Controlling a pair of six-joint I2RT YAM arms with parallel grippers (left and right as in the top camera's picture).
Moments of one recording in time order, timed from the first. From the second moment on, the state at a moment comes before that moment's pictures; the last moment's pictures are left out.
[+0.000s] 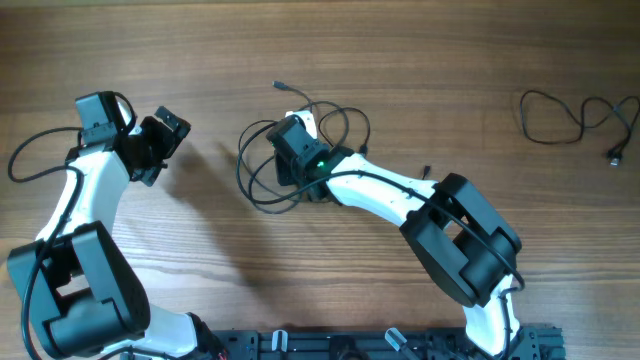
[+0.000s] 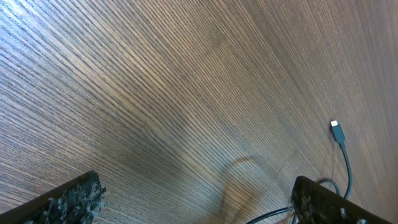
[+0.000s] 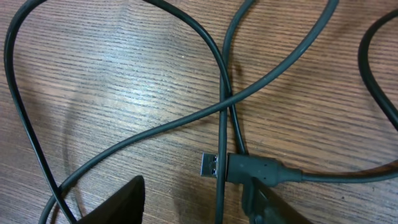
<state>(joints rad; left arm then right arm) 0.31 1.68 1.02 -0.43 0.32 -0.60 0.80 2.08 1.33 -0.26 0.13 0.55</state>
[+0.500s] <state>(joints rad) 0.31 1.68 1.02 -0.43 0.32 -0.60 0.80 2.08 1.33 -0.26 0.13 0.55</state>
